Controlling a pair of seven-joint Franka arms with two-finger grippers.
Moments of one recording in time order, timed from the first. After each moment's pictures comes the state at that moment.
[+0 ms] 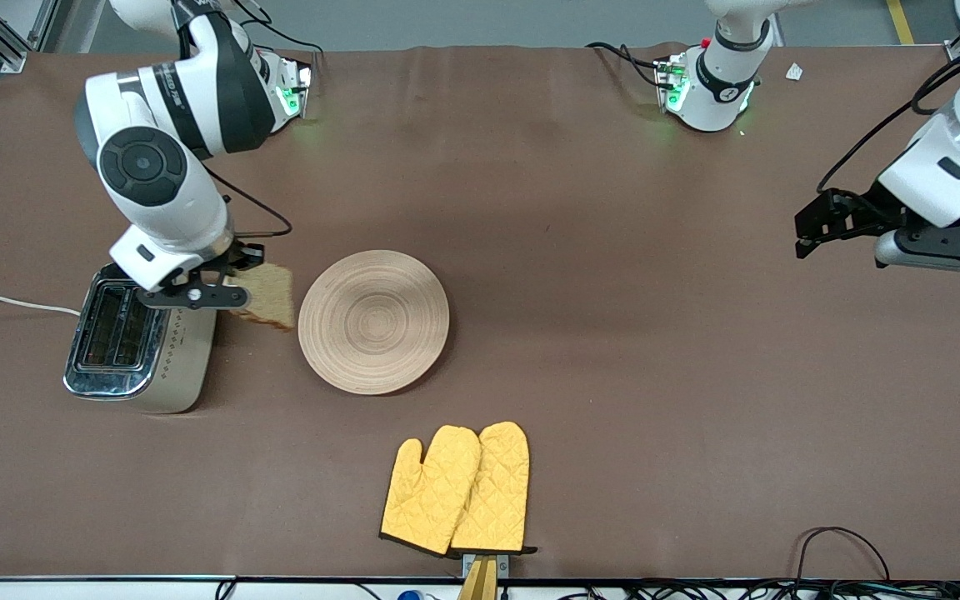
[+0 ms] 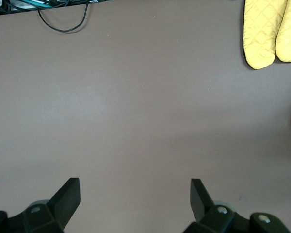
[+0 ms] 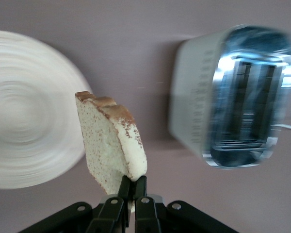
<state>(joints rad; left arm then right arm) 0.22 0.08 -0.44 -1.51 0.03 1.69 -0.06 0.39 0.17 -0.06 -1.69 -0.28 1.63 0.34</state>
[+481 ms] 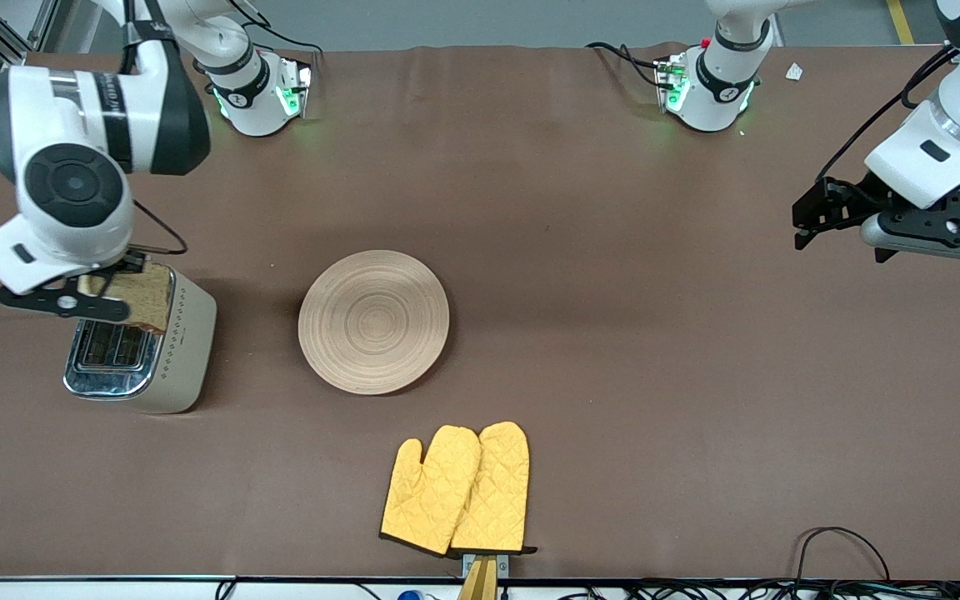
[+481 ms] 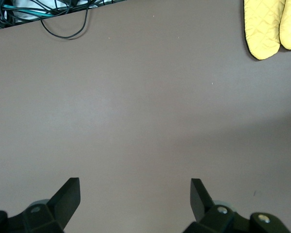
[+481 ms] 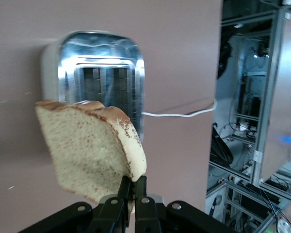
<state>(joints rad) 0.23 0.02 -0.43 -1.57 0.03 1.71 0.02 0.29 0.18 -0.09 -1.63 -0.58 1.50 0.33</state>
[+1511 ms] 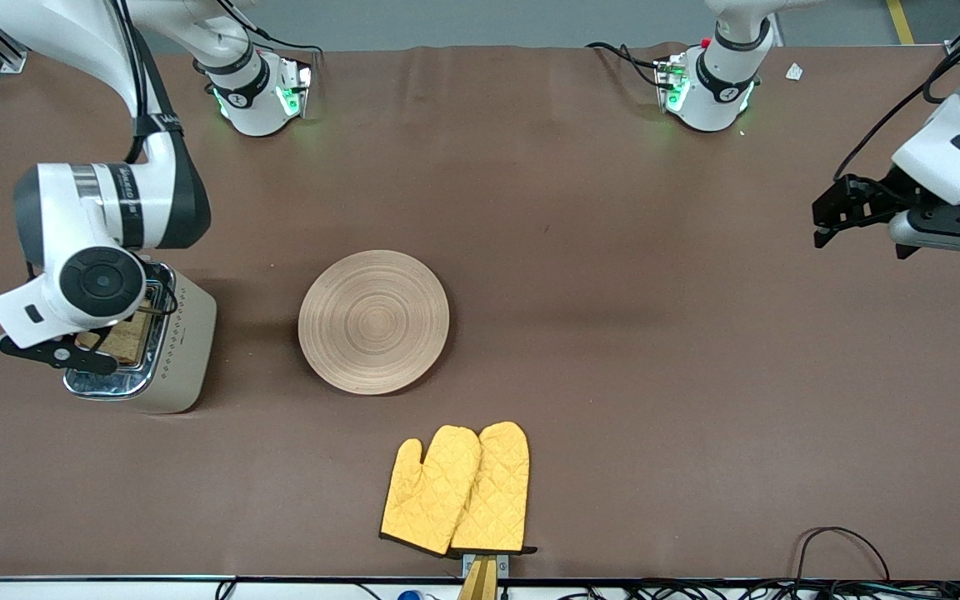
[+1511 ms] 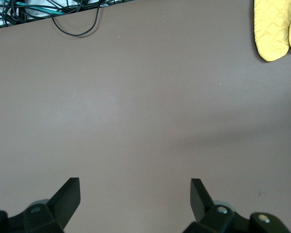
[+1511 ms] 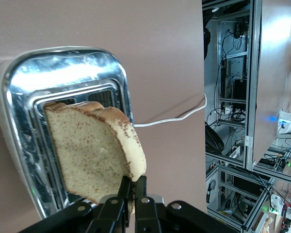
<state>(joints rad) 0.09 0.02 -0.24 -1.56 0.03 1.69 0.05 0.23 0.37 -0.08 -1.61 -0.64 1.60 0.49</state>
